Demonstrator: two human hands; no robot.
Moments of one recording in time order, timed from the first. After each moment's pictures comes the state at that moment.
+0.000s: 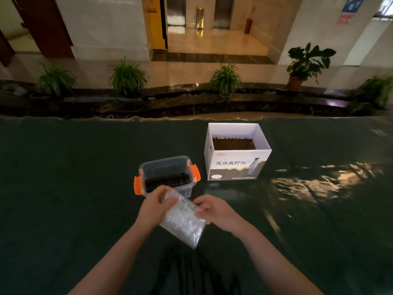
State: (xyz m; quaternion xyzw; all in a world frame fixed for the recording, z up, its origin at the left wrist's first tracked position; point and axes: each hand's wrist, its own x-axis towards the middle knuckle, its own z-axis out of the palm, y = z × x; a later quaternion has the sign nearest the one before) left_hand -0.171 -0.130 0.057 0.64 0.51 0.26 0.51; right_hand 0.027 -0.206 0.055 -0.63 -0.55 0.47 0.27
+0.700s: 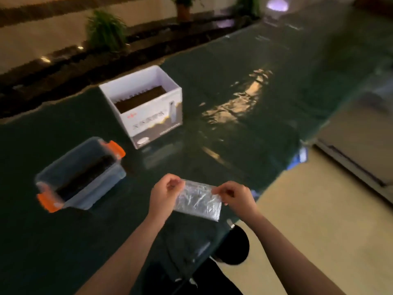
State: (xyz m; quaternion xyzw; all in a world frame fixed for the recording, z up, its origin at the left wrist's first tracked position) left_hand -0.051 -0.209 -0.026 0.75 0.33 0.14 0.56; right_hand 0.066 -0.400 -0.018 -0.86 -0.23 0.23 0.40
